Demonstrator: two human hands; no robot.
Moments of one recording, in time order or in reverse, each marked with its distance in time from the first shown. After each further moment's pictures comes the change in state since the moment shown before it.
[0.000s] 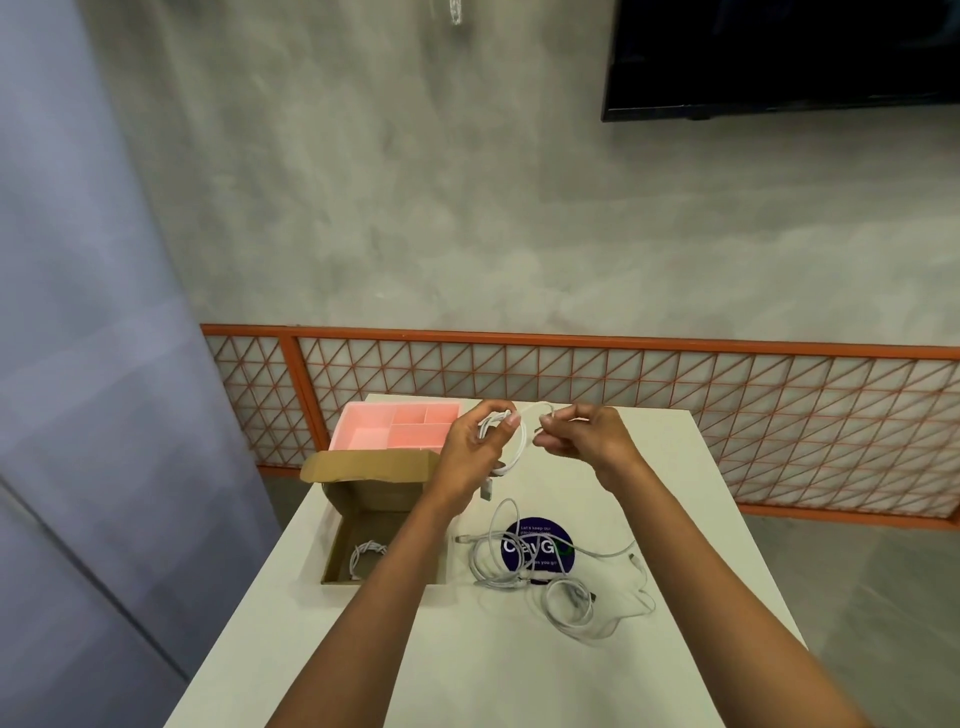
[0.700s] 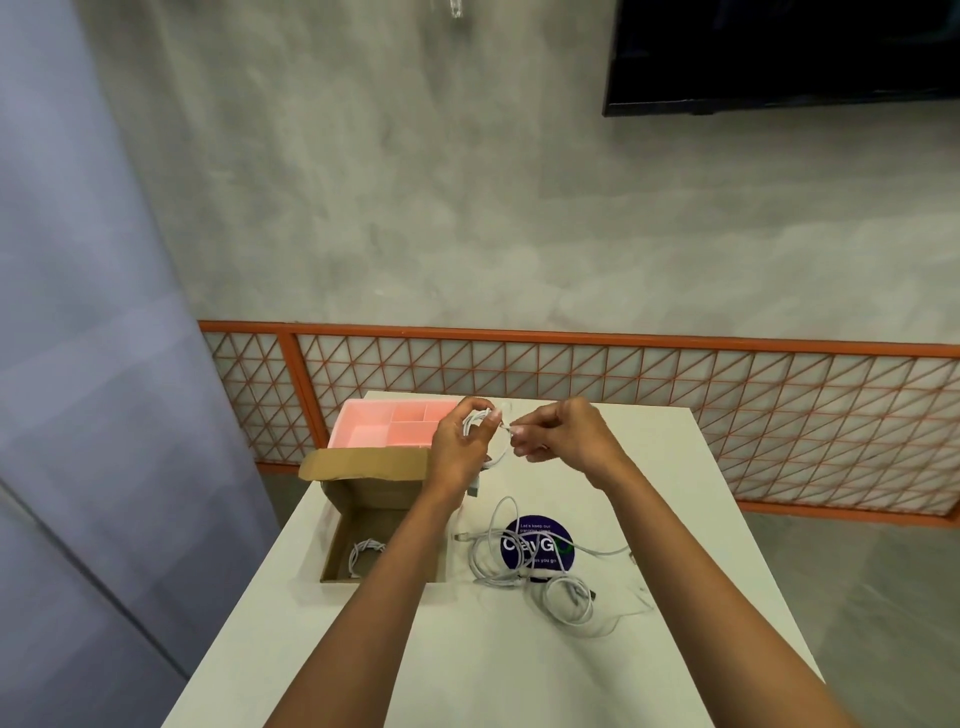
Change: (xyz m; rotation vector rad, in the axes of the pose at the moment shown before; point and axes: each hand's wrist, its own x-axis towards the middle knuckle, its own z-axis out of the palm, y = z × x) left_hand 0.011 -0.014 -0.005 0.091 0.196 -0.036; right_hand -0.013 -0.014 0.019 -0.343 -0.162 -0.111
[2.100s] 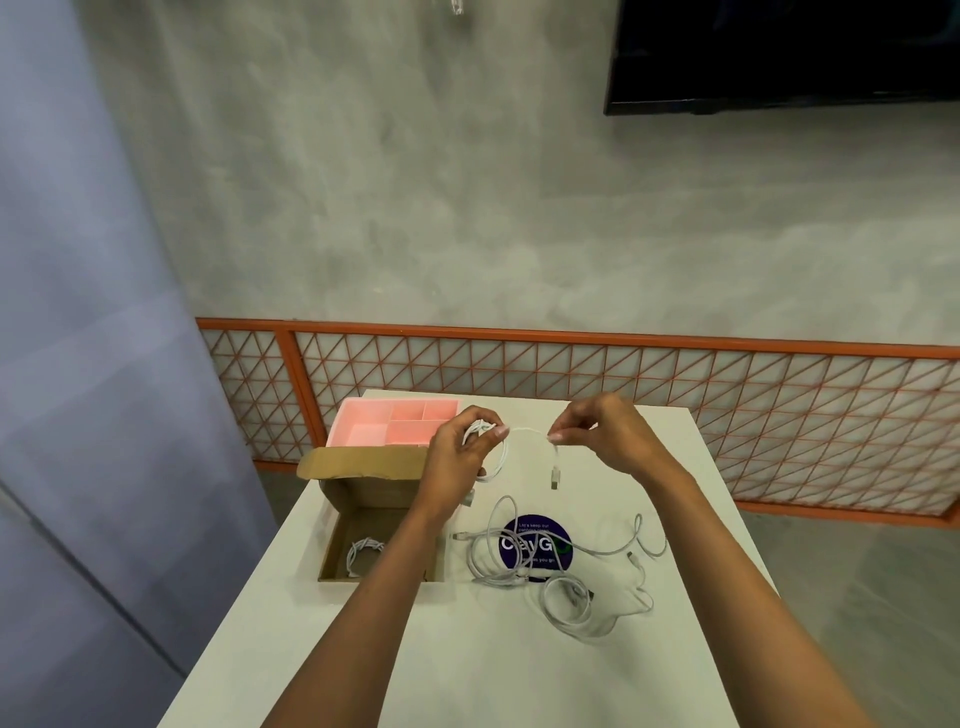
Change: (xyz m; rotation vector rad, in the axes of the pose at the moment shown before) left_hand -0.012 0.001 -0.009 -0.019 -0.108 0.072; right_hand -0.004 0.010 -0.039 -0.437 0.023 -0.130
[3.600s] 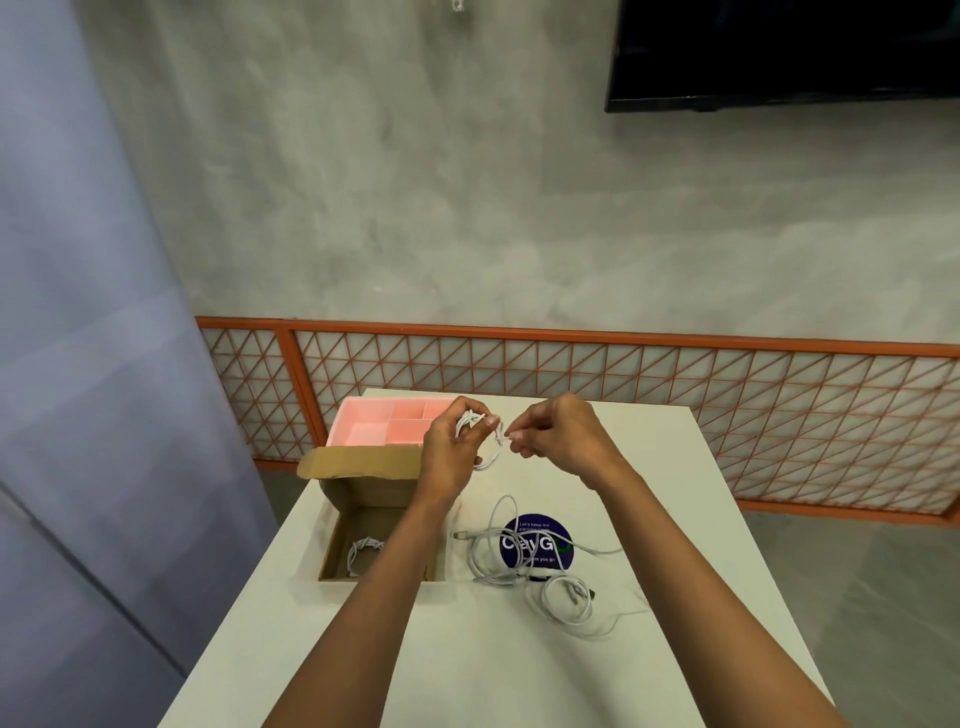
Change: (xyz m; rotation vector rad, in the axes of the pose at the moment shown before) left_hand 0.008 0.001 0.000 0.011 0.103 -0.013; right_hand 0.000 -0.039 0.033 0.170 0.005 0.116
